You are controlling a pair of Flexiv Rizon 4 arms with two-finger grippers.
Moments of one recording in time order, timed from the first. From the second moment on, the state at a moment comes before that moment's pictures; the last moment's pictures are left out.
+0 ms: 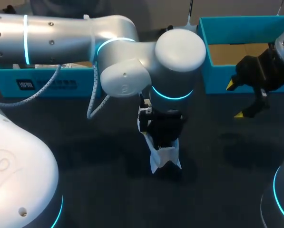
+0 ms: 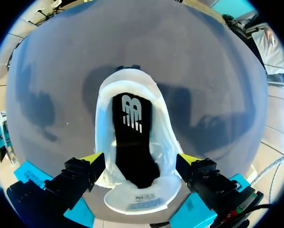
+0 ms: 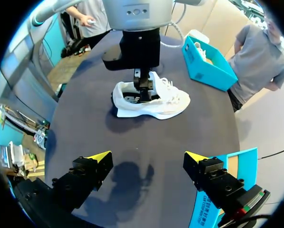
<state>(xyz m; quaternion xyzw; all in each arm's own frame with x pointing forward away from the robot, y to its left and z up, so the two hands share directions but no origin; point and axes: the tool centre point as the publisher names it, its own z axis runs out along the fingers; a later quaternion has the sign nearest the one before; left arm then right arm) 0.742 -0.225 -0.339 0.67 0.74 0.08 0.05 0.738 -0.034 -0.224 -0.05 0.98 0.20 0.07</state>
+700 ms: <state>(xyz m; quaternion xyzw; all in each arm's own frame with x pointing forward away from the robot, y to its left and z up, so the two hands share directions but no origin) 0.753 -0.217 -0.295 0.70 0.71 0.08 0.04 0.738 -0.034 -0.224 -0.05 0.98 0.20 0.07</state>
